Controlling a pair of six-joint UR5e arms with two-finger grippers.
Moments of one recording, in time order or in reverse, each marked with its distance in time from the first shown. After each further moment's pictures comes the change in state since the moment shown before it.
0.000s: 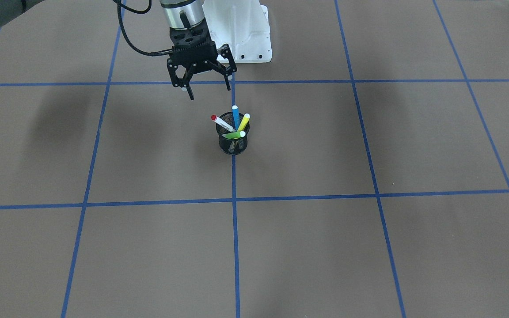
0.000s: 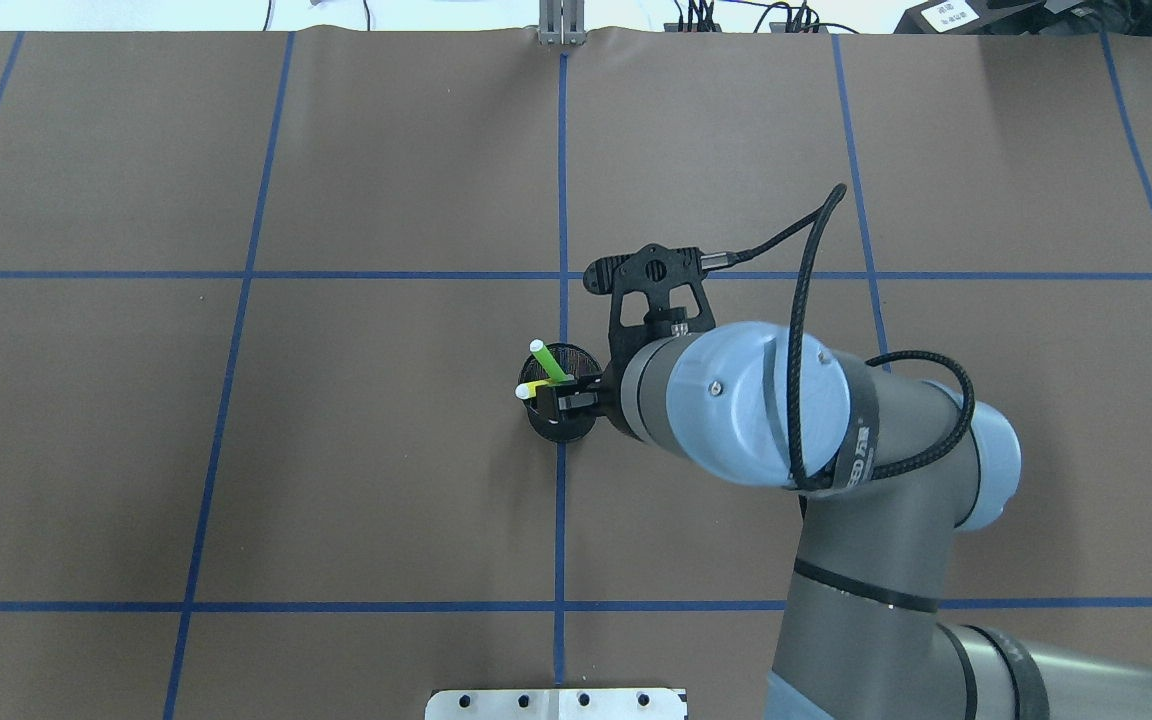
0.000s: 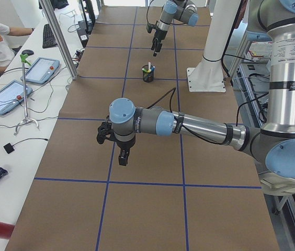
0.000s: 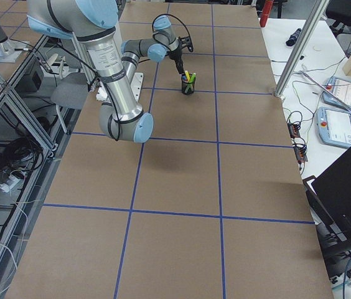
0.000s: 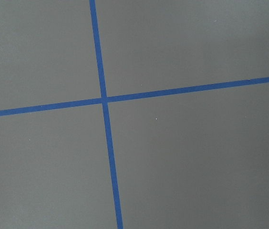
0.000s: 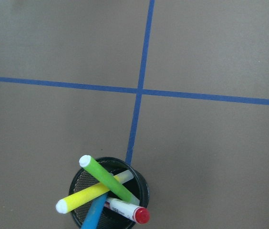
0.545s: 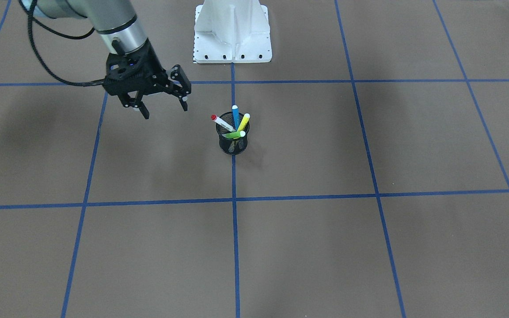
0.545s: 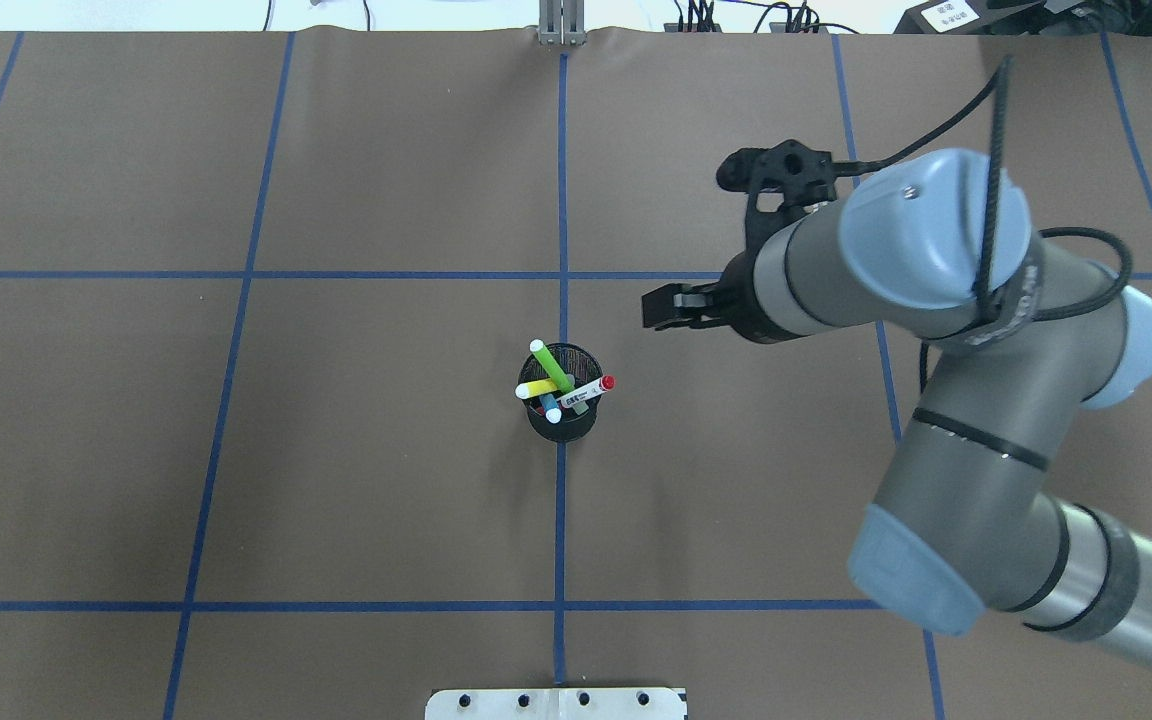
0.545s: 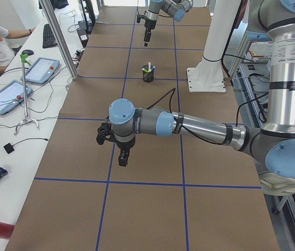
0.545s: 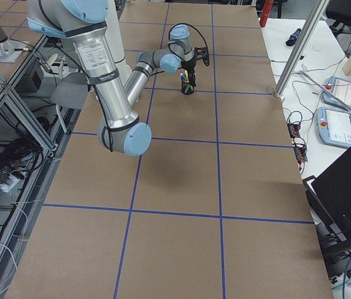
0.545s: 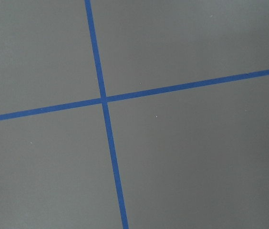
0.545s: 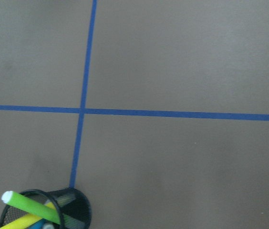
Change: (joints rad) left arm -0.001 -0.003 0.005 0.001 0.001 0.002; right arm 0.206 -0.079 0.005 0.060 0.258 -0.008
